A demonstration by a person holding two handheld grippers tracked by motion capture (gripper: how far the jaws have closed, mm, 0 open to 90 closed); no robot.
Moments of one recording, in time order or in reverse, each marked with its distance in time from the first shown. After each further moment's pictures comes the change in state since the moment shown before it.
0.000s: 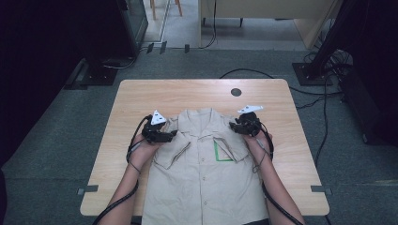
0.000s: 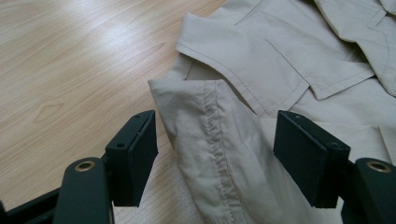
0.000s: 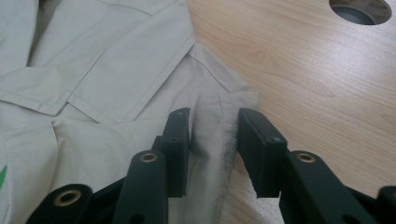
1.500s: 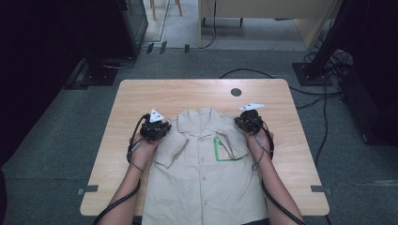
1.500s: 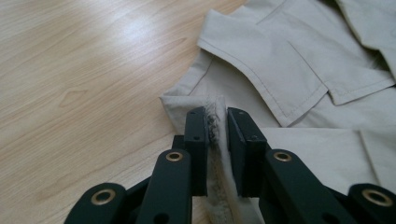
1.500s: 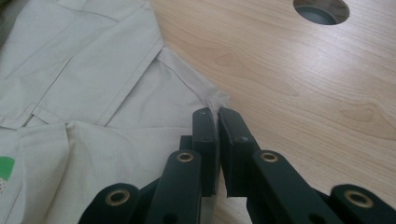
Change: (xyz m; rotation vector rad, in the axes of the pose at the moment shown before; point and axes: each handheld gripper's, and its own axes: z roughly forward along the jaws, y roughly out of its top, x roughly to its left) left arm 0.008 0.003 -0.009 -0.007 0.043 -0.083; right arm -0.009 0.005 -0.003 0.001 -0.069 0.048
